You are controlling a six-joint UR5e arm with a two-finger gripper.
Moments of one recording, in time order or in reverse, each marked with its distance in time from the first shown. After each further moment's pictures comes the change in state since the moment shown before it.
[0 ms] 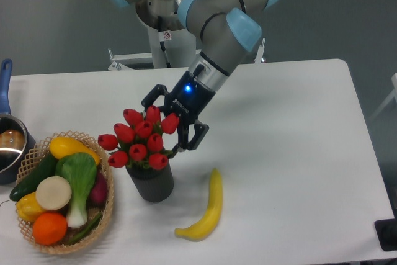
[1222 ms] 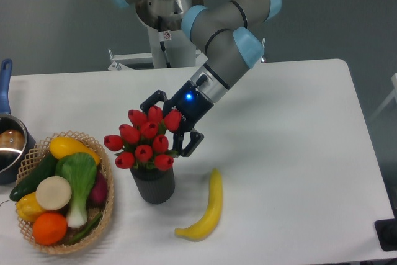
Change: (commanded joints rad) arm 0.040 -0.041 -0.067 0.000 -0.215 0.144
